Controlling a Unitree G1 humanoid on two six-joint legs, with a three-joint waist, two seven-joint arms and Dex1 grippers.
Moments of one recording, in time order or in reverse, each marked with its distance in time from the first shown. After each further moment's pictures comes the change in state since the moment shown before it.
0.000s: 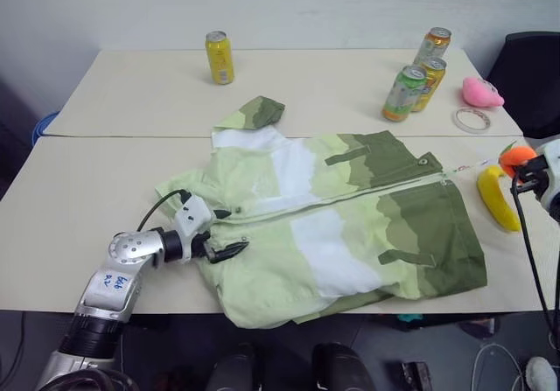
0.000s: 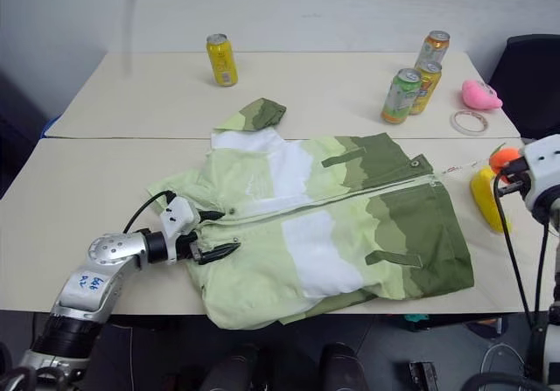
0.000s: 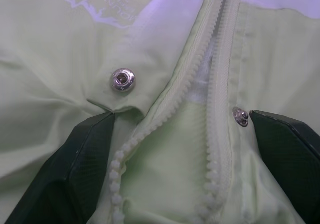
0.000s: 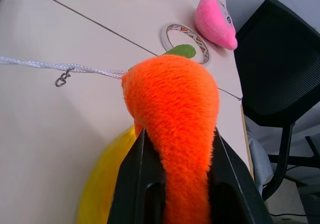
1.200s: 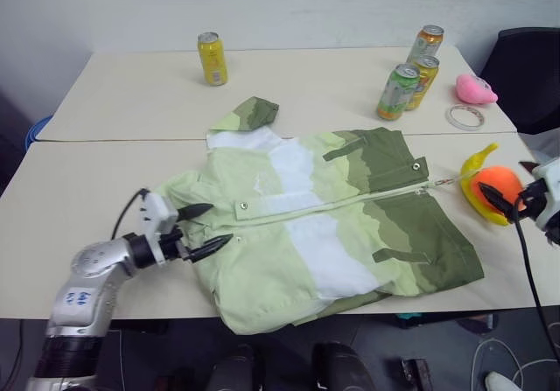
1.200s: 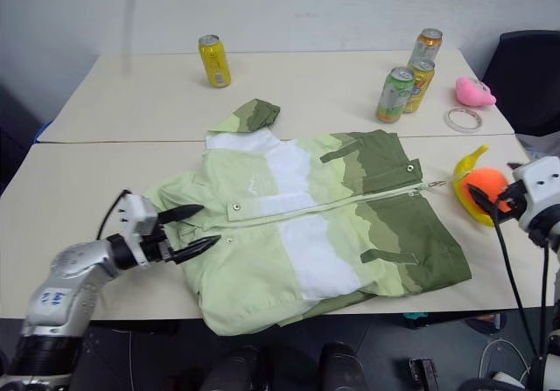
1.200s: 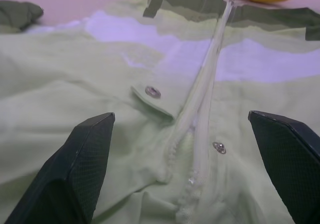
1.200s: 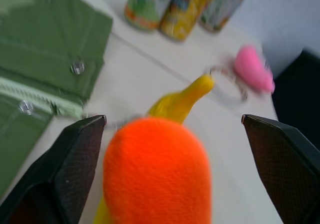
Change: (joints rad) left arm 0.146 0.088 0.272 -0.123 -0.277 -0.051 -0.122; right arm 0.184 0.025 -0.149 -0.189 0.232 -0.309 0.383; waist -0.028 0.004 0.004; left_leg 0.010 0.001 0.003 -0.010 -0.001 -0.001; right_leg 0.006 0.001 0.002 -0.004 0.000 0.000
